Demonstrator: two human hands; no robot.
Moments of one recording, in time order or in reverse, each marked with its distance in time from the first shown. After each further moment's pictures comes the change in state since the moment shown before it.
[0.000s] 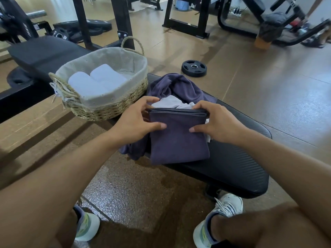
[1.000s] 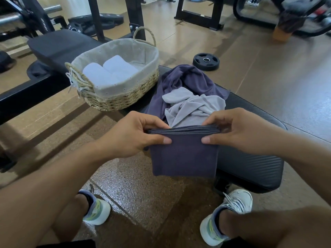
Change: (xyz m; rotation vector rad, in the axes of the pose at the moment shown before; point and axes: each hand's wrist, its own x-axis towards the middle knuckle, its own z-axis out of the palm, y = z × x) left_hand -0.069 0.033 -0.015 -0.137 -0.175 -0.107; right_hand -0.052 -0.040 -0.023 0.195 -0.308 0.012
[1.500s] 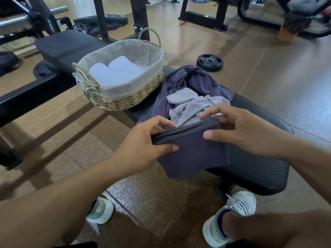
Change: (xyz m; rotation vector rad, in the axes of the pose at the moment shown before) left_hand -0.017 -0.007 0.023 0.151 0.151 0.025; right_hand 0.000 -0.012 0.008 0.304 -0.032 -0.060
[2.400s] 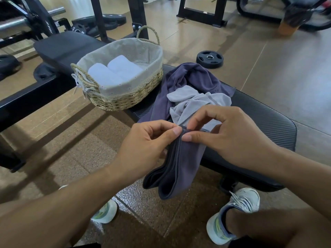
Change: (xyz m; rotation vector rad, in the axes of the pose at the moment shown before) left_hand -0.014 0.021 0.010 -0.468 0.047 -0.079; right_hand -0.006 -0.030 0.042 -0.192 0.270 -0.162
